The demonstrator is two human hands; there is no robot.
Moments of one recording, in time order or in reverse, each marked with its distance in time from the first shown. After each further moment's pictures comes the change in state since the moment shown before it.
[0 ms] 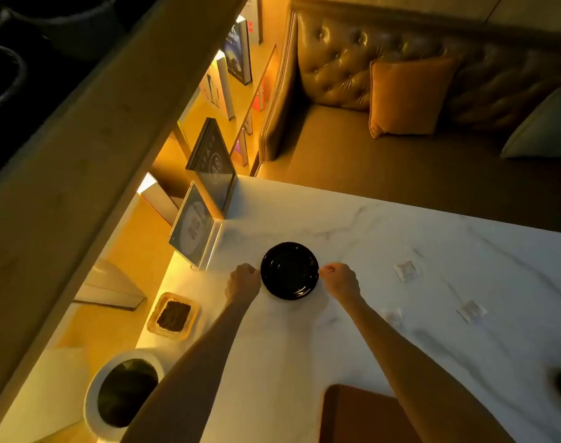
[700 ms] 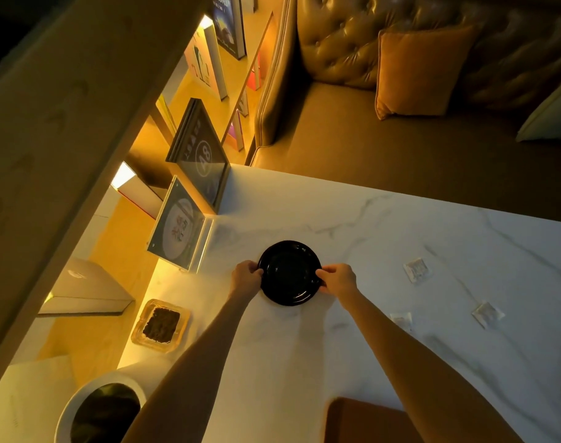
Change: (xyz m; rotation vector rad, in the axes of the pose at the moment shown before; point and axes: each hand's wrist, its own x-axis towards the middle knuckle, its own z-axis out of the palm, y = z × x) left_hand 0.055 -0.011 0.037 -0.198 -0.109 -0.051; right_hand 0.051 0.020 0.033 0.300 -0.122 0.162
